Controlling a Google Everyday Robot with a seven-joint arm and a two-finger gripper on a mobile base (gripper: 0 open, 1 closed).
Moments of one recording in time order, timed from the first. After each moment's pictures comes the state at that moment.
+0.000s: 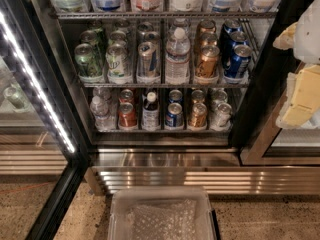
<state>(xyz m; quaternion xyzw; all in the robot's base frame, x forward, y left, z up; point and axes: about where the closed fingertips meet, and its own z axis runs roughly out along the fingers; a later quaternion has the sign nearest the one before) 0.438 -0.217 0.976 -0.60 0.78 -0.03 0.16</state>
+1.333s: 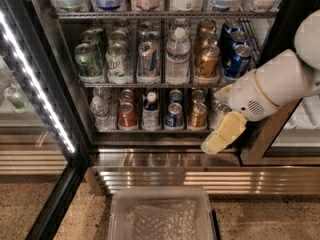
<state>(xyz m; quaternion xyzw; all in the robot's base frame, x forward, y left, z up) 0.464 -0.125 0.848 -0.53 0.79 0.19 0.24</state>
